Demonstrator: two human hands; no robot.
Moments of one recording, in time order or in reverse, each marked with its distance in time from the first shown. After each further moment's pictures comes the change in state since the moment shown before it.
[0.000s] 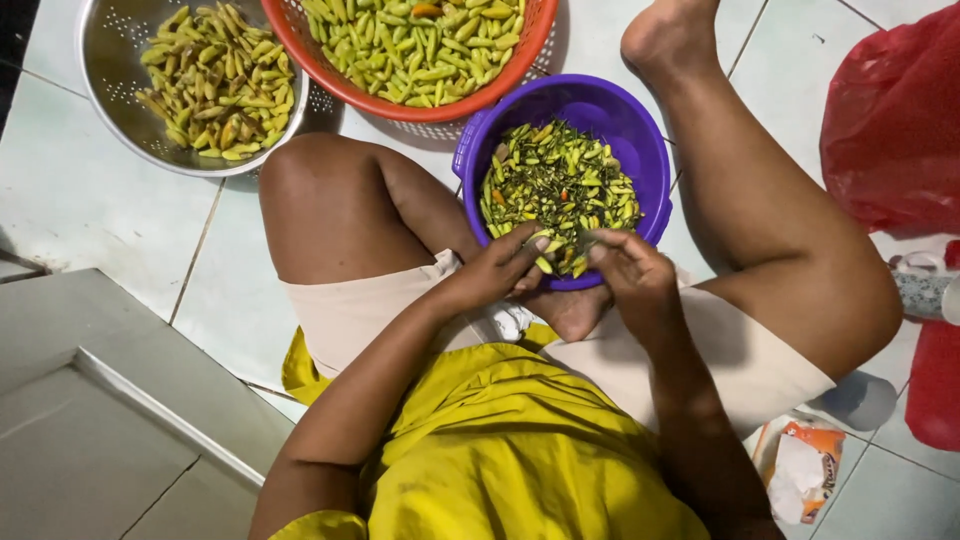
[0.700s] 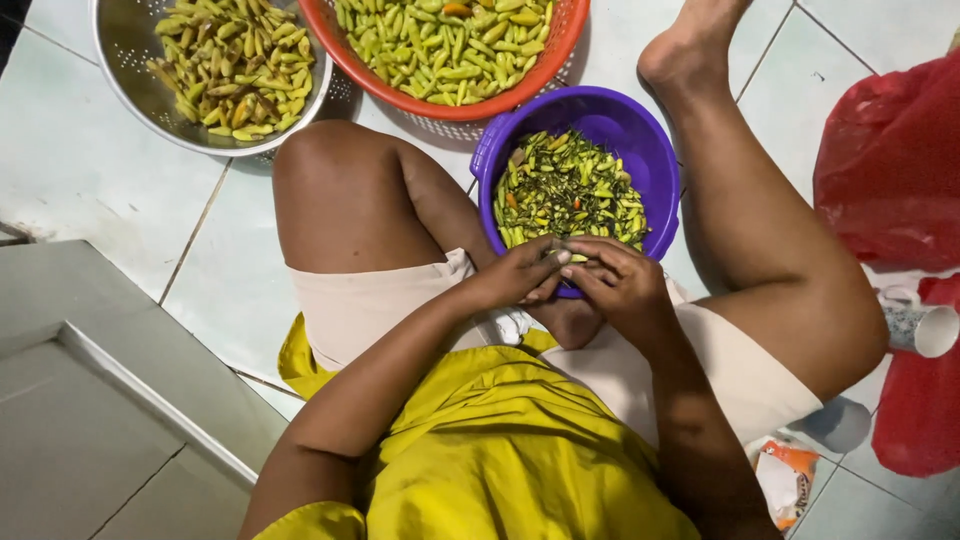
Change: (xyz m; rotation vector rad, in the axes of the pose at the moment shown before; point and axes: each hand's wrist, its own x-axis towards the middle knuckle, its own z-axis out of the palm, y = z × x) left_hand 0.020 -0.050 0.006 -0.195 -0.039 0.037; right_hand 0.016 -0.007 0.009 -0.337 -0.172 -0.260
